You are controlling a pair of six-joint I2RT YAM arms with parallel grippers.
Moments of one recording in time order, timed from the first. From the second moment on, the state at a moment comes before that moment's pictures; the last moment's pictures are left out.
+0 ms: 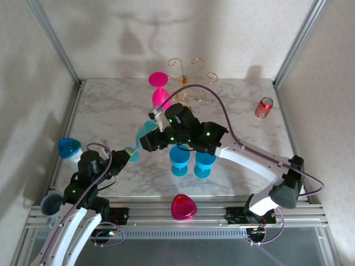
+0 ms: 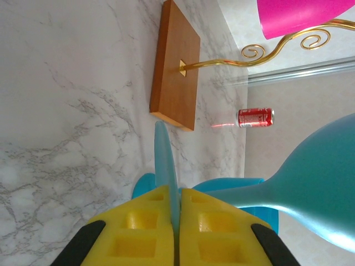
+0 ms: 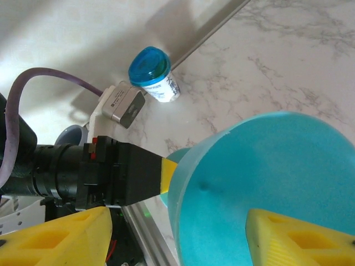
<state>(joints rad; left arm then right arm) -0.19 0.37 0.40 -0.47 0.36 -1.08 1.06 1.52 1.50 -0.52 -0.21 0.37</state>
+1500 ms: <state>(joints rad) -0.19 0.44 0.43 -0.49 0.25 -1.05 1.05 1.55 1.49 -0.58 -0.18 0.35</state>
